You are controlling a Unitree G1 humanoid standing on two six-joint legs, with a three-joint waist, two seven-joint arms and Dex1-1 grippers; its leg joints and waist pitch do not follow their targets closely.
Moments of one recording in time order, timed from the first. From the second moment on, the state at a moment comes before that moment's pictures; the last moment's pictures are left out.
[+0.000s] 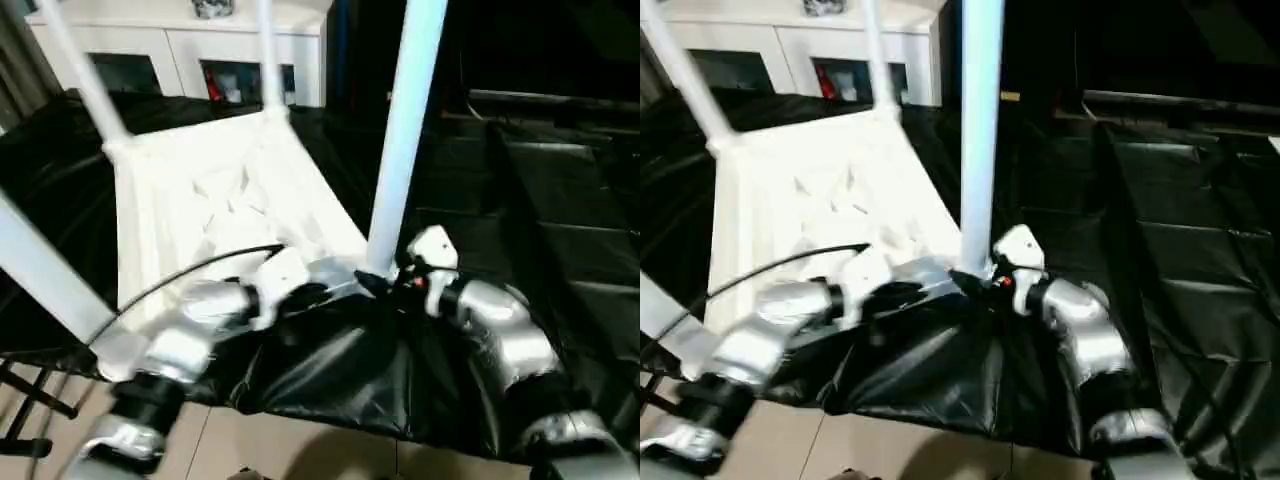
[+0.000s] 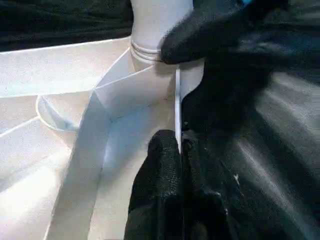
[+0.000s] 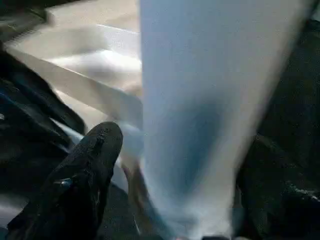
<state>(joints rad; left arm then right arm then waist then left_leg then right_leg) -0.42 0.31 -0.25 0.41 0.03 0.03 -0.98 -0.51 -0.24 0.08 0.64 0.09 -0.05 0.93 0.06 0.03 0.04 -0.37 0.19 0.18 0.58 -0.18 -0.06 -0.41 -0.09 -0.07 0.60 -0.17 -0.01</state>
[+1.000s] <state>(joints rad) -0.36 0.44 -0.25 0.35 -0.05 0.00 -1.19 -0.57 -0.33 0.17 0.72 0.11 -0.01 1.36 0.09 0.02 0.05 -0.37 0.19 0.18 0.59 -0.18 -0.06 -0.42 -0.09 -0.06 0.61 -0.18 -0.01</state>
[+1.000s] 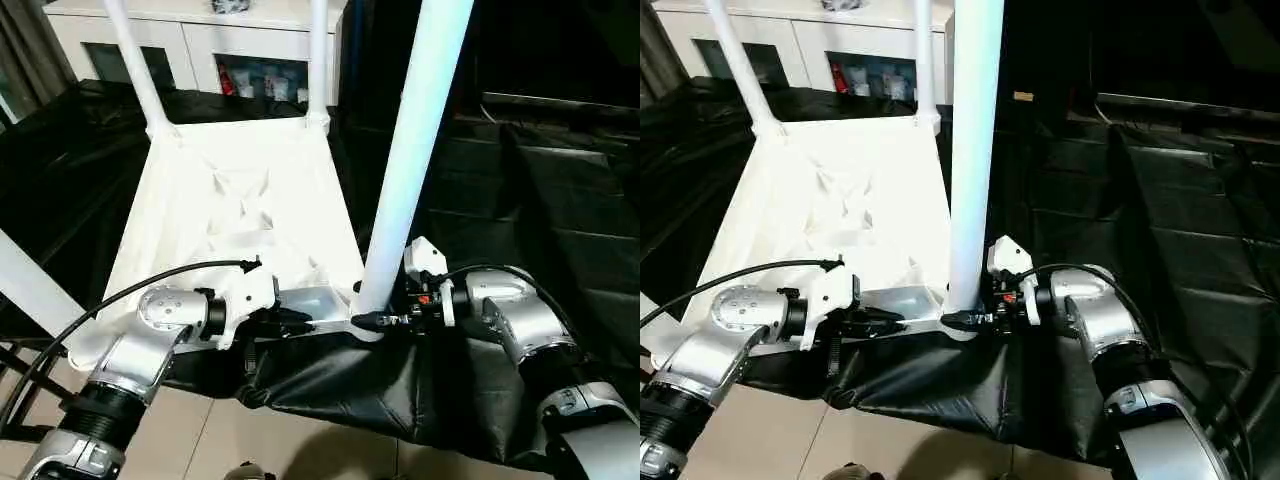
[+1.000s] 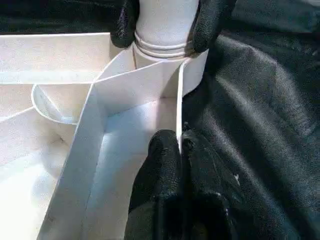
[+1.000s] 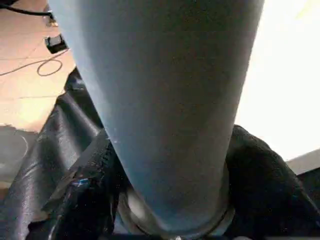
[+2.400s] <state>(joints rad) -0.43 0.29 -0.26 0.45 0.05 -0.01 -0.94 -0.46 -0.21 0.03 0.59 0.08 -0.04 0.76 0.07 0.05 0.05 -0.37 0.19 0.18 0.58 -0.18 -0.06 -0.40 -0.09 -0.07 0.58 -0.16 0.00</state>
